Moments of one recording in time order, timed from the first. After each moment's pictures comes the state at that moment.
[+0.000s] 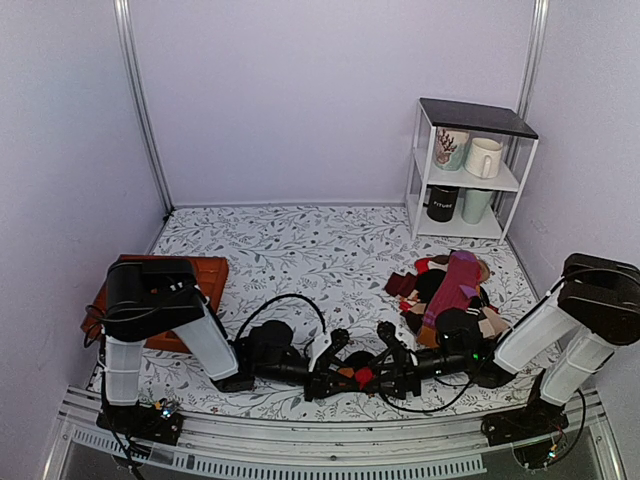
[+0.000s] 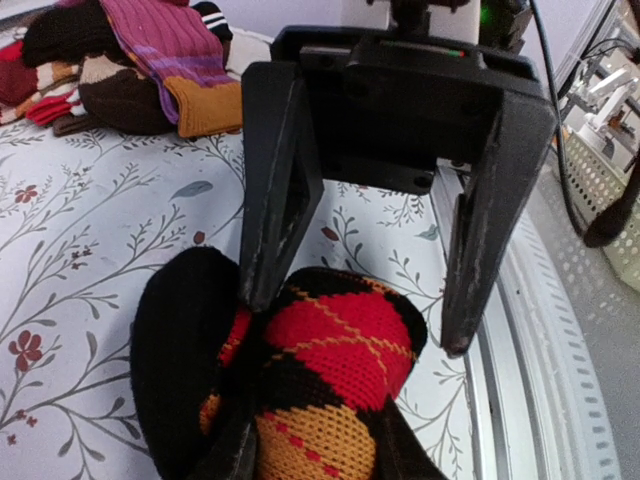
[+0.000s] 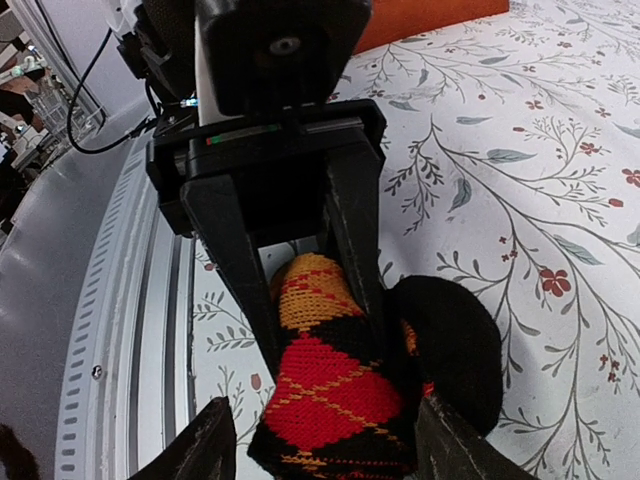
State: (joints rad) left arm -1.14 2.11 0.61 1.12 0.41 -0.22; right arm 0.97 1.61 0.26 0.90 -0.51 0.12
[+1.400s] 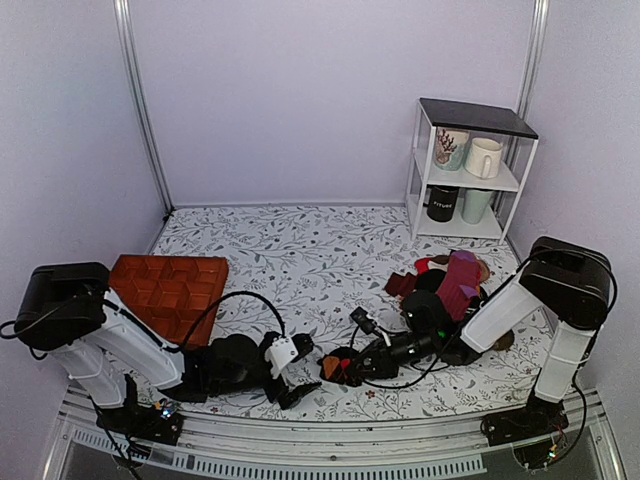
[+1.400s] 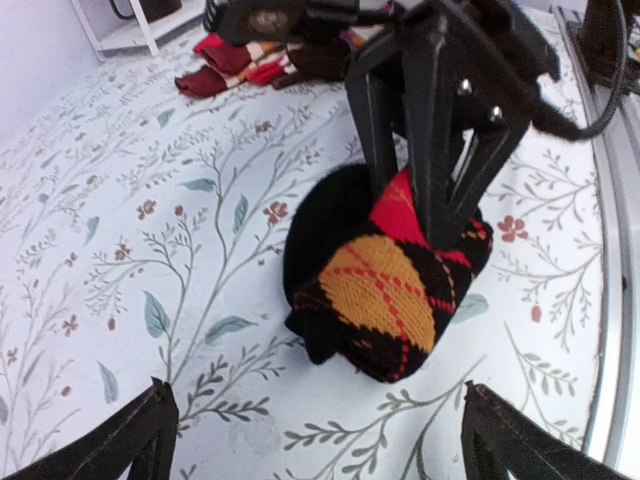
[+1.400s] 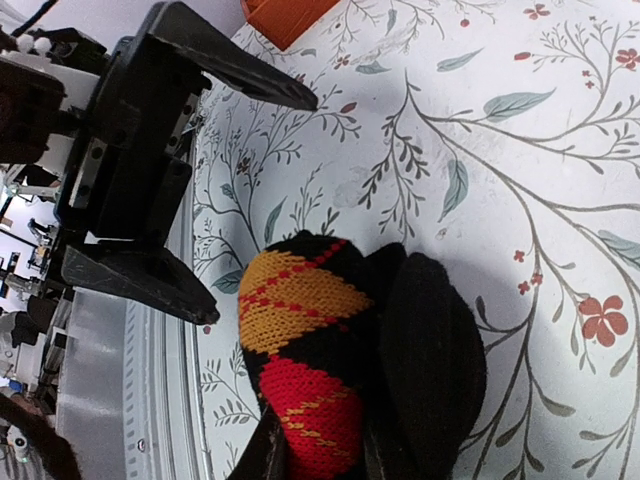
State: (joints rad) left arm -1.26 1.65 0.36 0.80 -0.21 0.03; right arm 0.90 1.82 0.52 0.68 -0.65 0.36
